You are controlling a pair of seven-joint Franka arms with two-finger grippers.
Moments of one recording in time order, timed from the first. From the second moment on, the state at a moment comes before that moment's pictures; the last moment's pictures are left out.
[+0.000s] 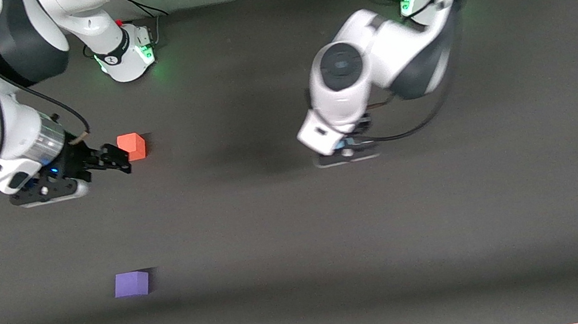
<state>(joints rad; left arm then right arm) -0.58 0.49 -0.18 -1.50 0.03 1.95 -0.81 0.02 0.04 0.23 -1.84 0.08 1.91 0.23</state>
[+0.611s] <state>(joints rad) -0.75 0.81 -0.18 -1.48 0.11 2.19 -1.02 0.02 0.15 0.28 -1.82 0.08 2.02 0.29</state>
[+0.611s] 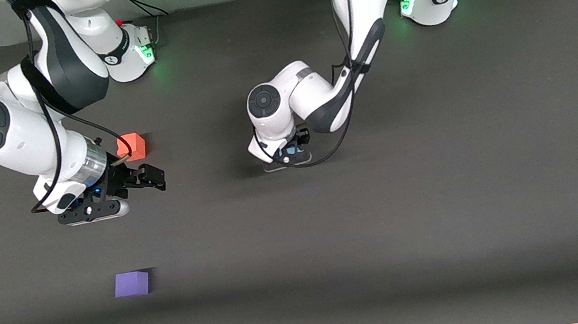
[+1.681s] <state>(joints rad) -0.35 0.31 -0.15 -1.36 -0.03 1.52 -0.51 0.24 0.34 0.43 -1.82 -0.18 2.25 0.86</state>
